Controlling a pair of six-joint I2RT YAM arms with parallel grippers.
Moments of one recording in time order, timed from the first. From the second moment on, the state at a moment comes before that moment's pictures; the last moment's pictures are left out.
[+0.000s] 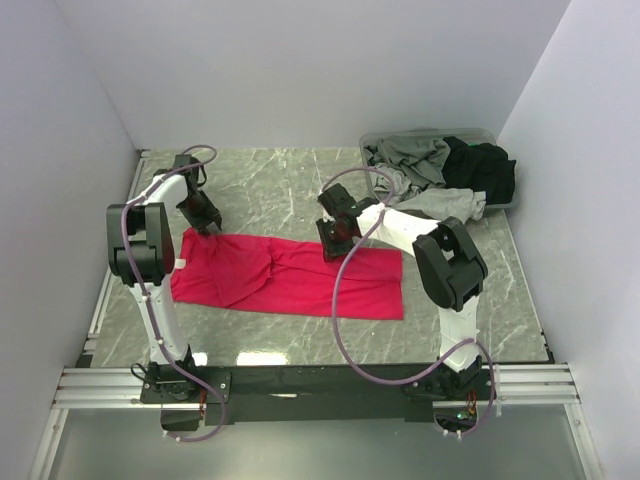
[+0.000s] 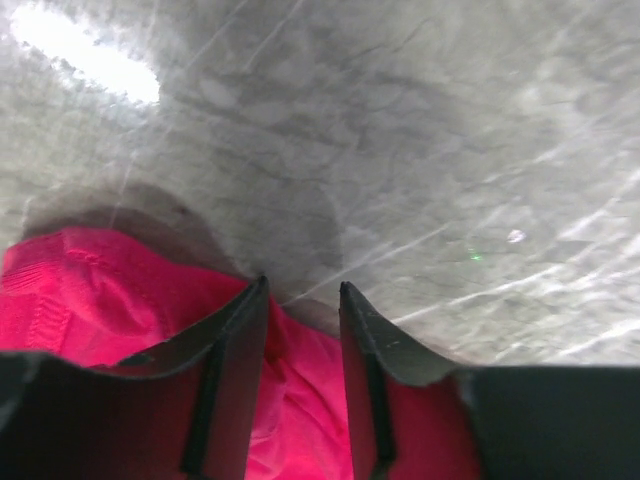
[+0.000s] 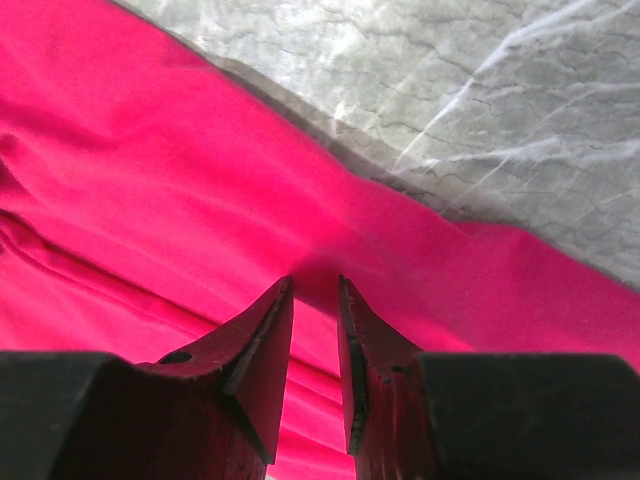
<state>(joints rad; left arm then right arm) 0.05 2.08 1.56 -0.76 0.05 -0.61 0.63 1.99 1.42 -0.57 -0.08 0.36</state>
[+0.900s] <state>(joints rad) 0.04 2.00 1.52 -0.74 -0.04 -0.56 0.61 1.99 1.38 -0.57 -0.04 0.39</state>
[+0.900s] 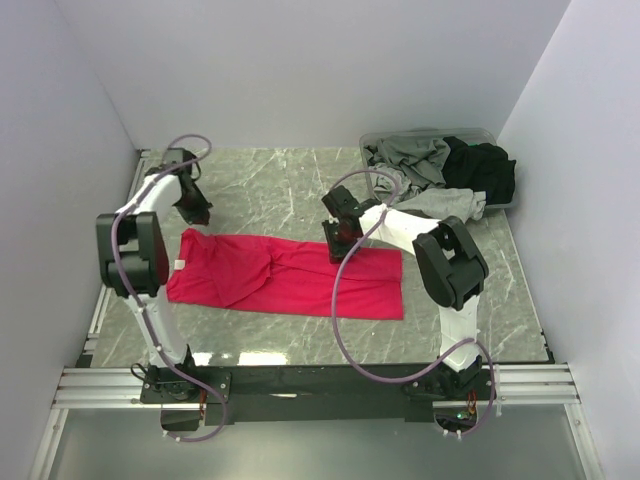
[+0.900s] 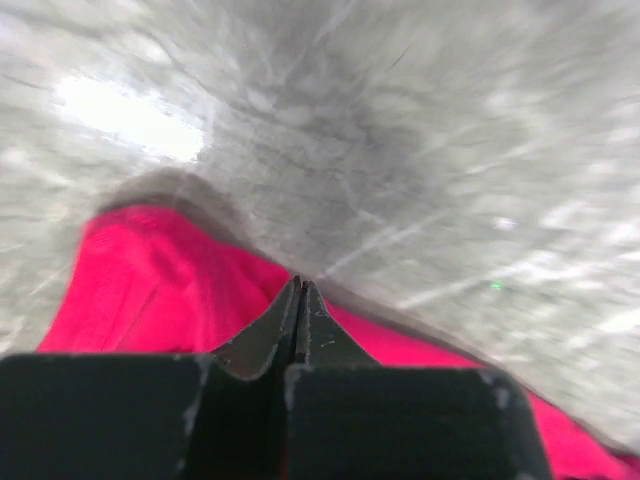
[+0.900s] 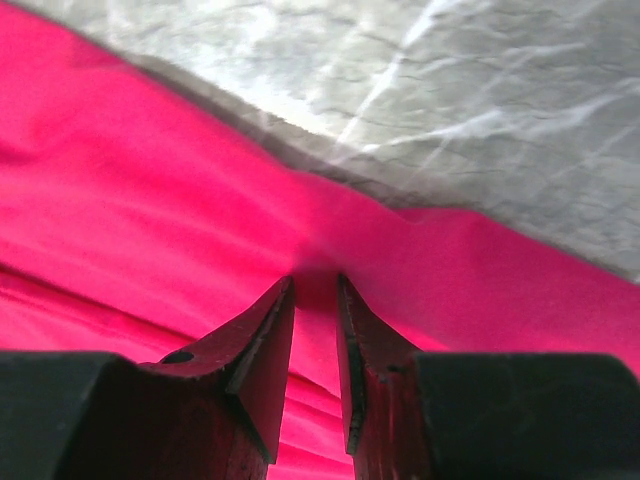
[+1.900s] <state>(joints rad) 0.04 1.96 1.46 -0.75 -0.03 -0.56 0.59 2.00 1.39 -0.58 -0.04 0.42</state>
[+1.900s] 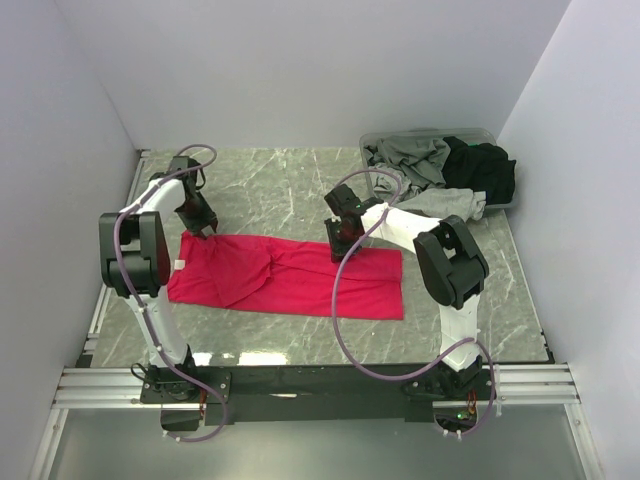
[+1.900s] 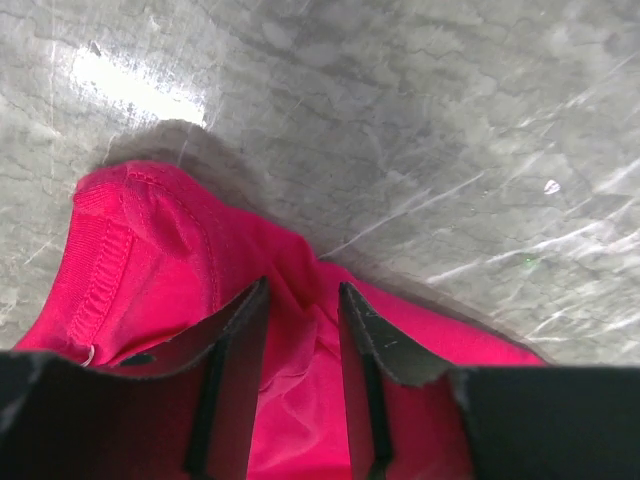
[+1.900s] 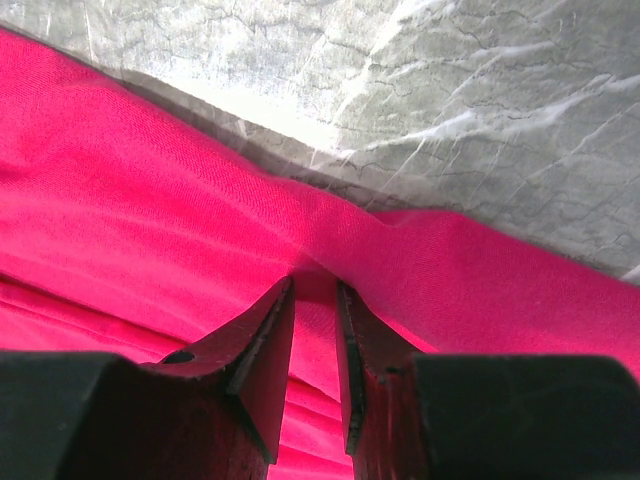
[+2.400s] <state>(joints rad) 0.03 1.98 1.44 -0.77 -0.06 -0.54 0.59 2.00 1.39 -0.58 -0.04 0.43</state>
